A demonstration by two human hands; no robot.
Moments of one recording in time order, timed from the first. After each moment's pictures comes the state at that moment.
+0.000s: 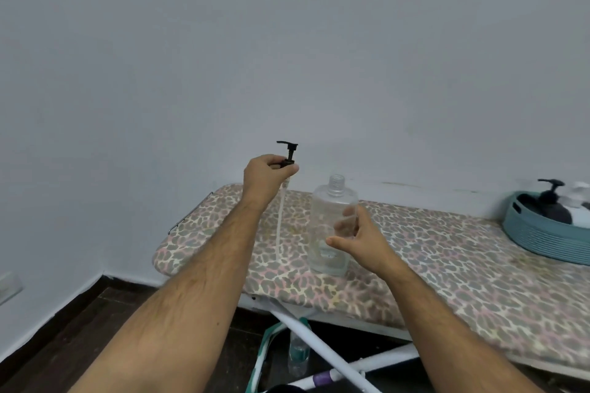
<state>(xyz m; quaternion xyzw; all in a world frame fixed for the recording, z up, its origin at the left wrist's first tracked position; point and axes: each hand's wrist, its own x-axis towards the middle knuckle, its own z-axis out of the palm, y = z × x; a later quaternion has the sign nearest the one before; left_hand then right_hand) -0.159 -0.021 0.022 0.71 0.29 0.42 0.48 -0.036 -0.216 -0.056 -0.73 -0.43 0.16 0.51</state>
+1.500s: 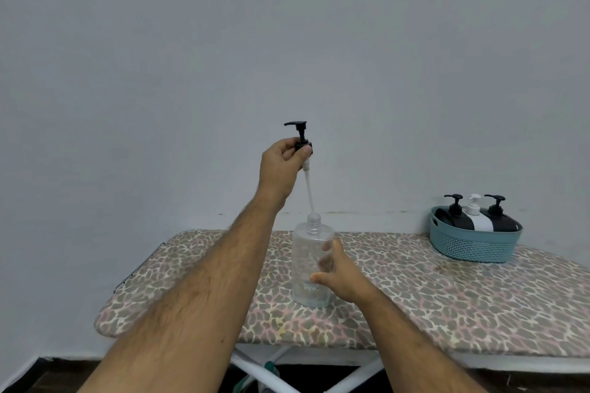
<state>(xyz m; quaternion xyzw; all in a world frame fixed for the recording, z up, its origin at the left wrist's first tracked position) -0.086 -0.159 0.127 0.66 0.06 0.46 0.60 -0.007 -0.280 -0.049 -0.78 -0.39 0.17 0.46</state>
